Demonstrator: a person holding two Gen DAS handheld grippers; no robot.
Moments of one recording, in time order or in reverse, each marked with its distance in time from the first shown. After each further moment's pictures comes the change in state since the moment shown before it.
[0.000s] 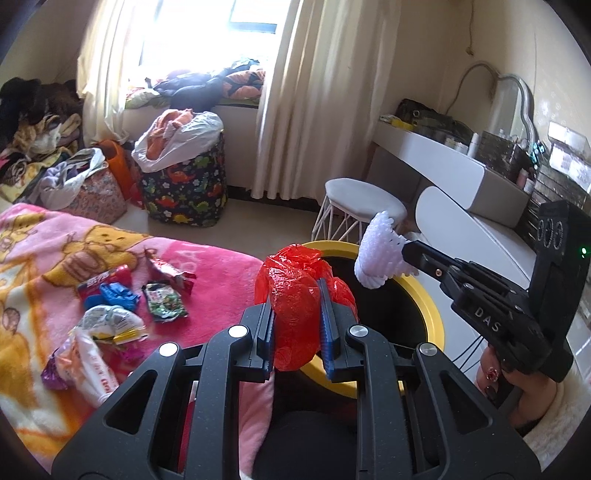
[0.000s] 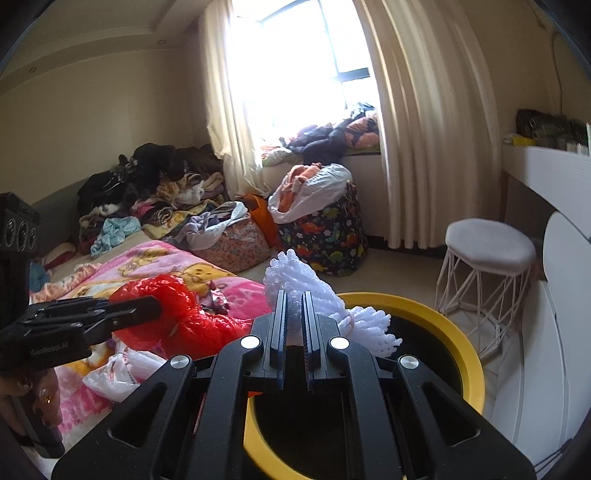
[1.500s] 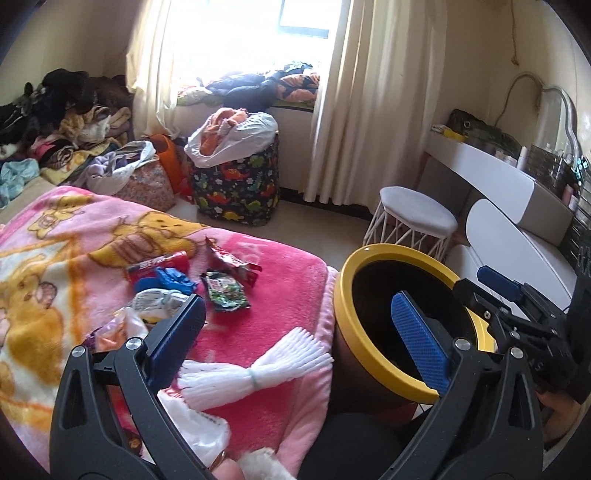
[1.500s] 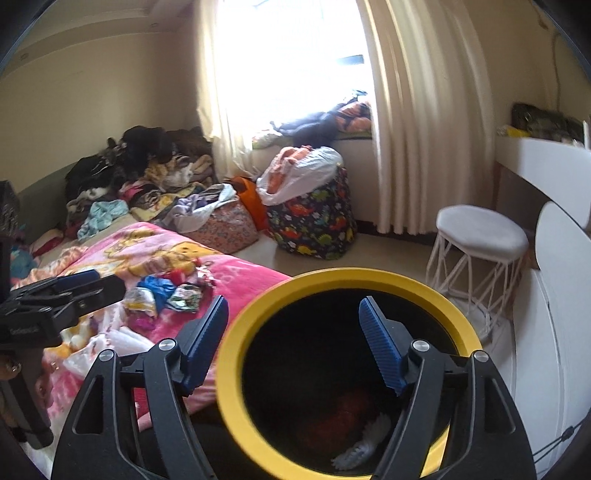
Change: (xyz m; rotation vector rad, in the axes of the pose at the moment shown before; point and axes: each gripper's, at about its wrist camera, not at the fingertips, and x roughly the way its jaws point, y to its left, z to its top) left arm -0.009 0.034 -0.012 -0.085 -0.030 0.201; right arm 0.012 0.015 -0.015 -0.061 0.052 -0.037
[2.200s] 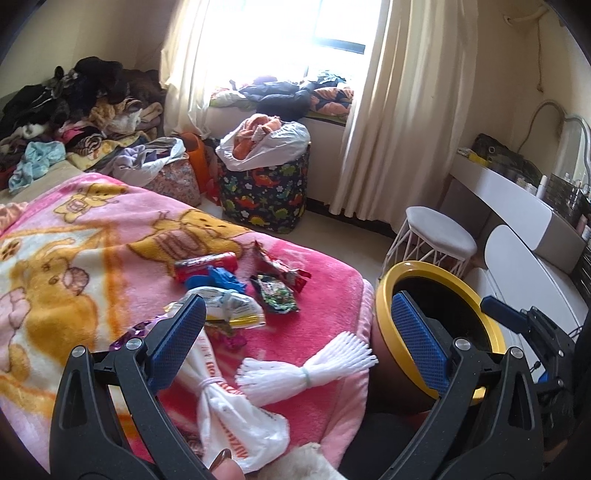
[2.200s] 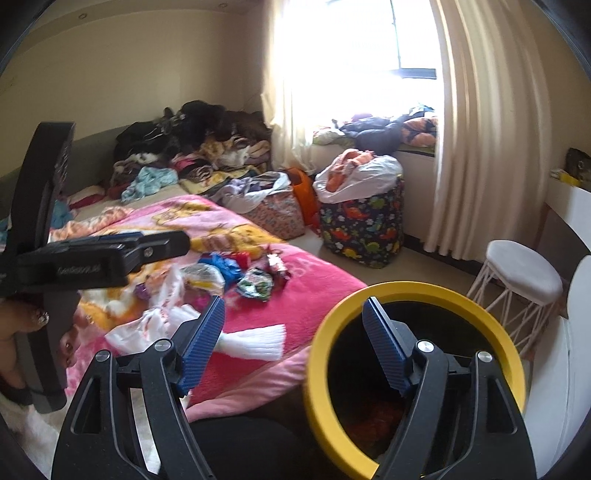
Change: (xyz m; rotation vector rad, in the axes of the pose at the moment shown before) left arm -0.022 0.050 -0.002 -0.093 -0.043 0.068; right arm 0.003 0.074 -0.003 -0.194 0.037 0.153
